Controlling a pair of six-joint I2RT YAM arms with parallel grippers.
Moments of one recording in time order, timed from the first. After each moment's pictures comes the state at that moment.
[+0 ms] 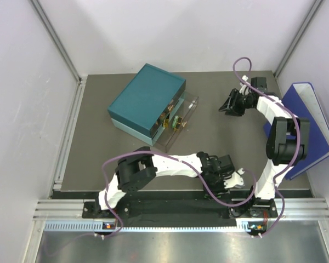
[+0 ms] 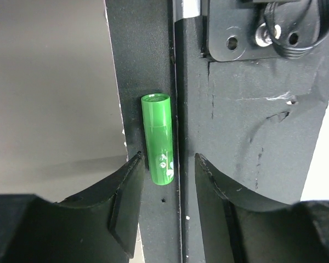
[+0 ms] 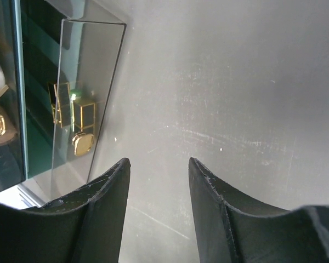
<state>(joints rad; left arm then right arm) -1.32 2.13 1.59 -0.63 0.35 0.16 -0.05 1.86 1.38 -0.49 -0.58 0.34</state>
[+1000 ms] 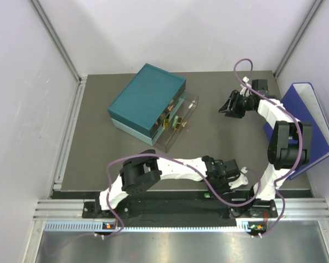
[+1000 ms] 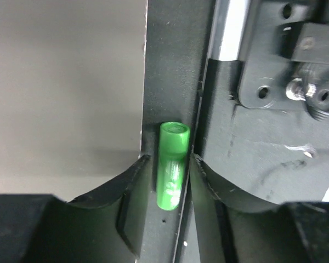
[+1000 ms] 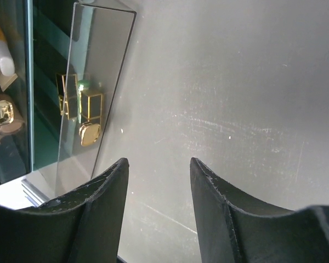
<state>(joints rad) -1.35 2.19 1.65 -0.61 0.20 0.03 -0.05 1.79 1.30 -0.45 -0.59 0.35</state>
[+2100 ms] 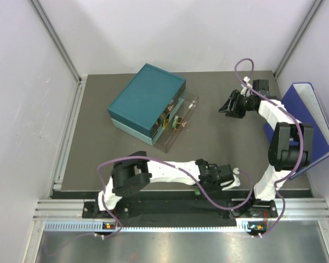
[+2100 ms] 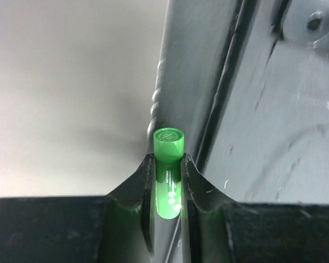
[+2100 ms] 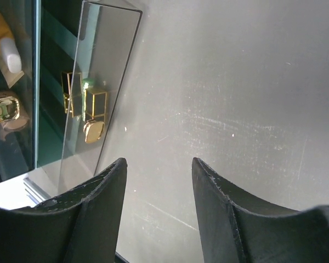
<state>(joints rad) -1.39 2.10 1.54 -0.65 0.03 -0.02 -0.06 1.77 1.28 -0.44 -0.60 0.35</state>
